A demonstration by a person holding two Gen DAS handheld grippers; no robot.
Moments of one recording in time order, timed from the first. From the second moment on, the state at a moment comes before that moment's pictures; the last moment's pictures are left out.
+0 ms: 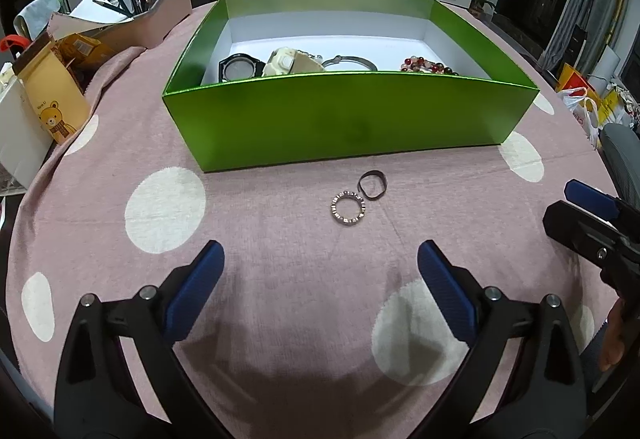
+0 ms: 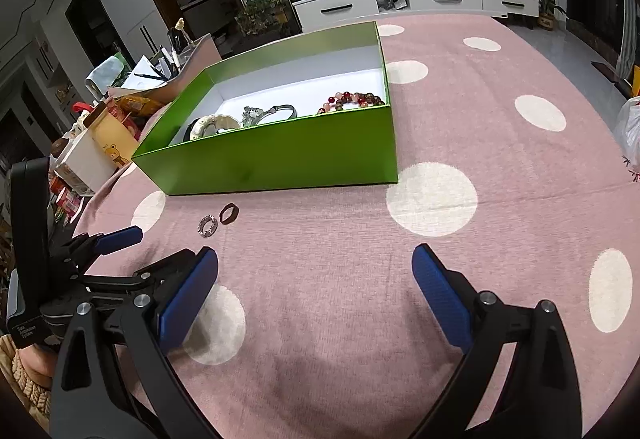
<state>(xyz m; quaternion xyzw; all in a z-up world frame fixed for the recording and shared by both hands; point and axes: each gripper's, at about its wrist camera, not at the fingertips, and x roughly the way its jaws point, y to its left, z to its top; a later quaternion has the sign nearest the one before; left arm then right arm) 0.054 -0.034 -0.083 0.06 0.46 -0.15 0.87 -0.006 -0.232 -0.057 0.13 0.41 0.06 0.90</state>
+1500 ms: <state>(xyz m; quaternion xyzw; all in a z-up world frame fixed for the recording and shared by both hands) 0.083 0.015 -0.085 0.02 0.44 -0.14 0.88 0.050 -0.164 -0.082 0.04 0.44 0.13 0.89</state>
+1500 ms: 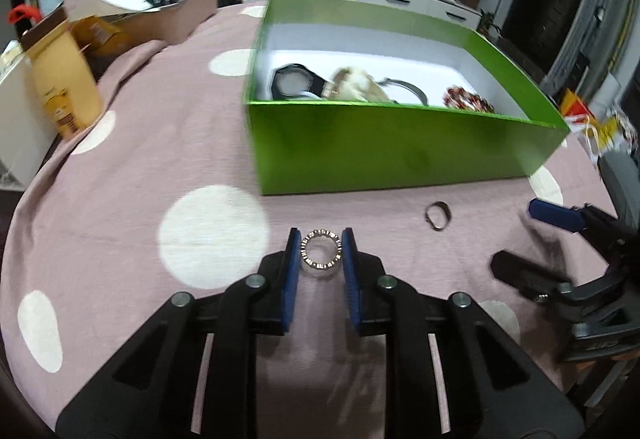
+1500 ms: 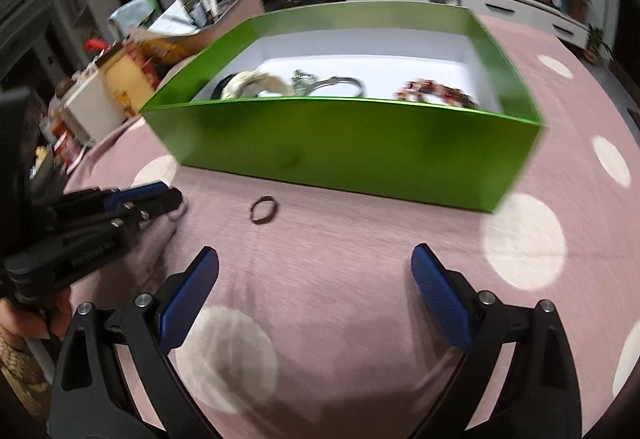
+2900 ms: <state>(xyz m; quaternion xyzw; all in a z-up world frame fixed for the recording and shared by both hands) 0.066 0.016 -0.055 0.00 0.43 -0.15 0.89 0.019 -0.171 -0.040 -0.01 0.37 0.11 0.92</state>
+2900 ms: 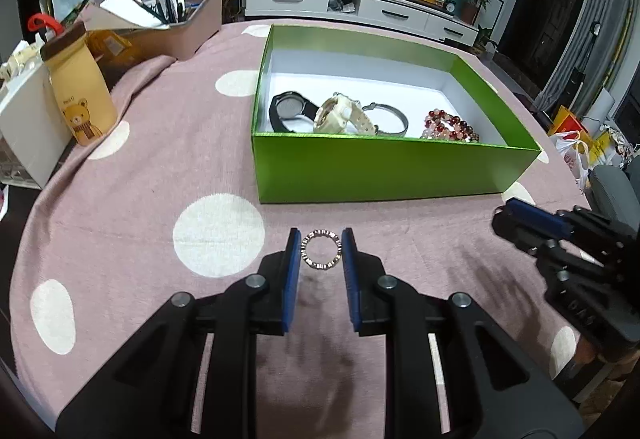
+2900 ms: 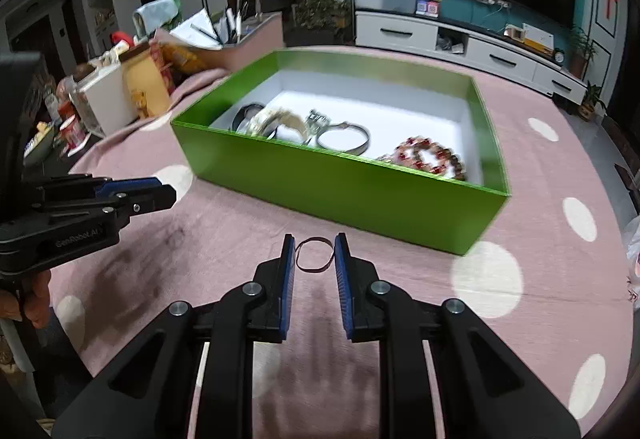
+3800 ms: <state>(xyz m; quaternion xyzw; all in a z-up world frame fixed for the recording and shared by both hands) 0.087 -0.027 0.006 0.05 0.37 -0.15 0.92 0.023 -0.217 0.026 0.02 0.30 0.07 0.95</state>
